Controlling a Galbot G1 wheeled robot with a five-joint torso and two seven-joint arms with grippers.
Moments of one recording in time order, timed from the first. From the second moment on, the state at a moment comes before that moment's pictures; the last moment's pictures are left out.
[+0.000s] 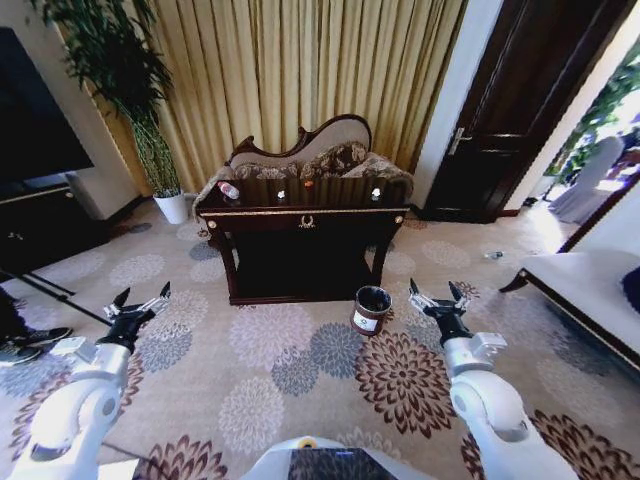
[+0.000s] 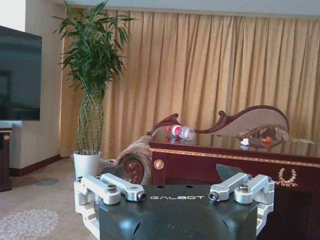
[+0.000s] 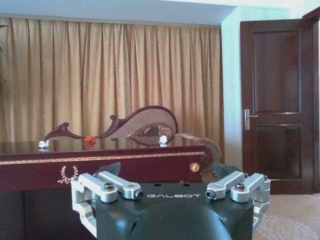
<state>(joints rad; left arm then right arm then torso) 1.62 -1.11 -0.99 -2.15 -0.68 0.19 -0.03 -1.59 1.15 0.68 2.21 0.46 -0.10 0.23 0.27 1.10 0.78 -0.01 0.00</state>
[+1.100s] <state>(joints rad) 1.61 -1.07 -1.08 -2.26 -0.77 0.36 -0.08 -1.57 1.11 0.69 2.33 0.55 -0.19 0.27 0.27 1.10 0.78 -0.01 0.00</state>
